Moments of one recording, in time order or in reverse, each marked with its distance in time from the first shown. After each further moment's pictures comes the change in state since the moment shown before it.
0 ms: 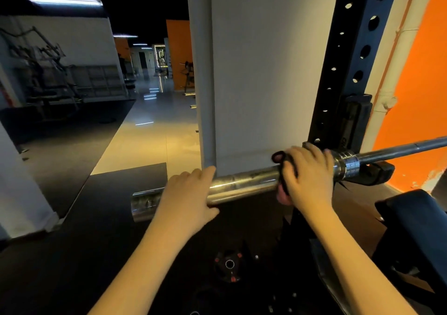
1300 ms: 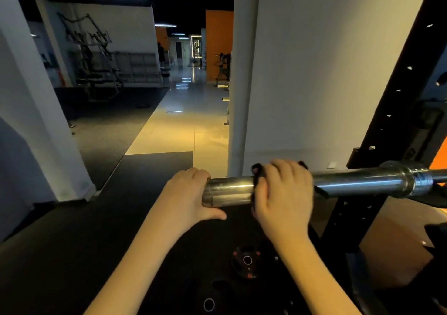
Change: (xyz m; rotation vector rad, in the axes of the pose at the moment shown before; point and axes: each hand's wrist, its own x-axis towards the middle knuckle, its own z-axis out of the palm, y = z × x) left_hand -0.036 -0.068 0.002 -0.242 -0.021 -0.102; right_hand -0.038 -0.136 0.020 0.063 -0.032 -0.151
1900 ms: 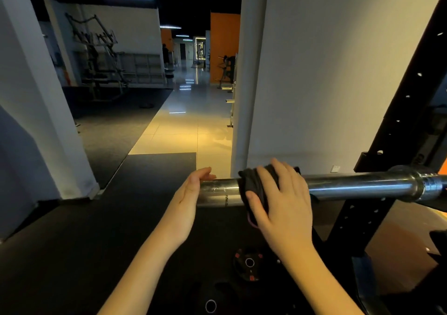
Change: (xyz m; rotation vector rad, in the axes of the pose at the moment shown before) left_hand -0.025 -0.025 0.027 -1.056 0.093 -0.157; right_hand -0.018 -0.018 -0.003 0.020 -0.129 -0.079
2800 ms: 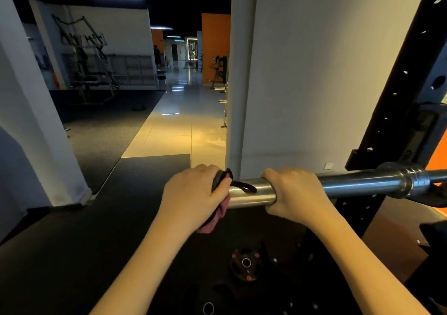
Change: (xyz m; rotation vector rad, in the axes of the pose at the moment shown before) left_hand 0.026 0.048 0.018 1.075 0.055 0.246; right_hand 0.050 0.052 -0.022 -0.228 -0.337 -0.351
